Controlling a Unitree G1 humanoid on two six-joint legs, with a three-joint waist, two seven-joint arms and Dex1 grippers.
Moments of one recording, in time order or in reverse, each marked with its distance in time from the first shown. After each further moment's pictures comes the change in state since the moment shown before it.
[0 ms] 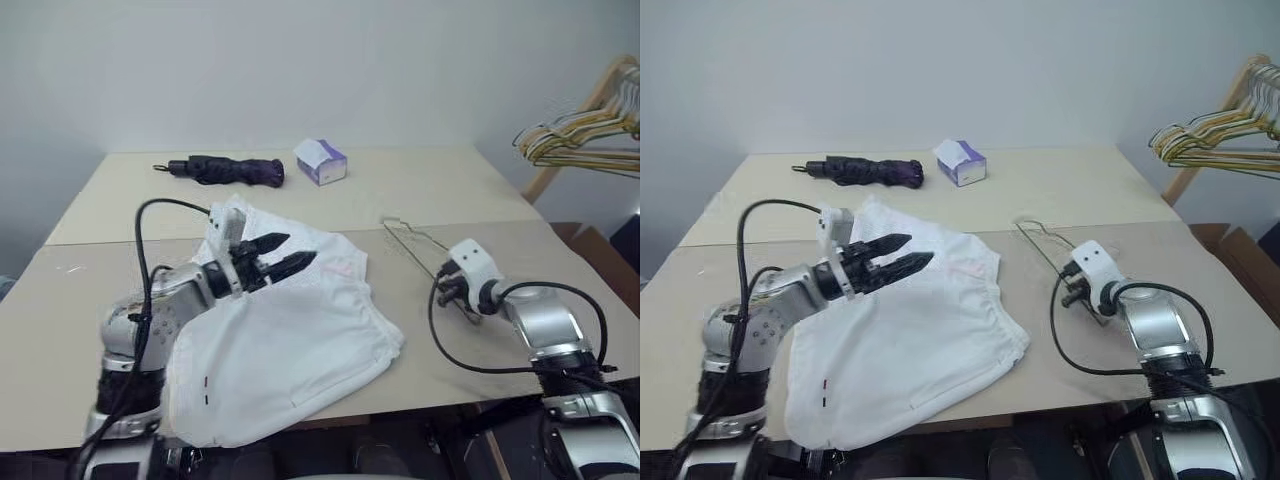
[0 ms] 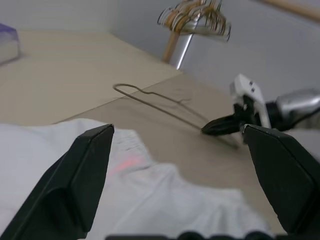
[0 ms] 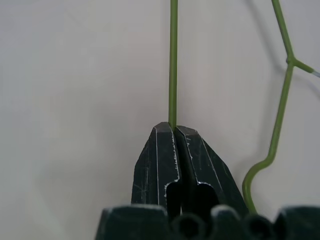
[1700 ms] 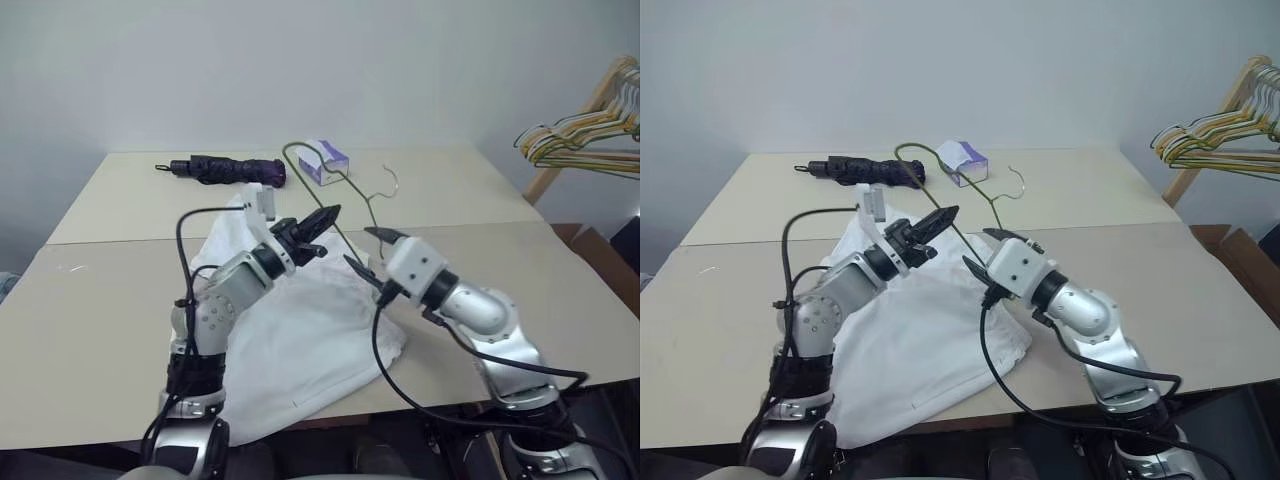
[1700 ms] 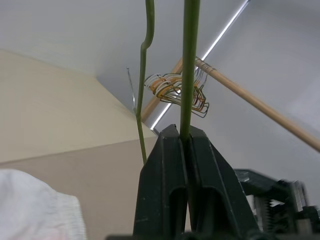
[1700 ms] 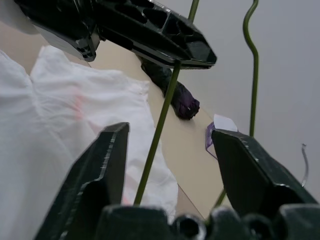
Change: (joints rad) left arm -0.112 -0.118 -0.091 0.096 -0.024 -0.240 0.161; right arm 0.143 0.086 0.089 -0.458 0.015 -0.530 0.014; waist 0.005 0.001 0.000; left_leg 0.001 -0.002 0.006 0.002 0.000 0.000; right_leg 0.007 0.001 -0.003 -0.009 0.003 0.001
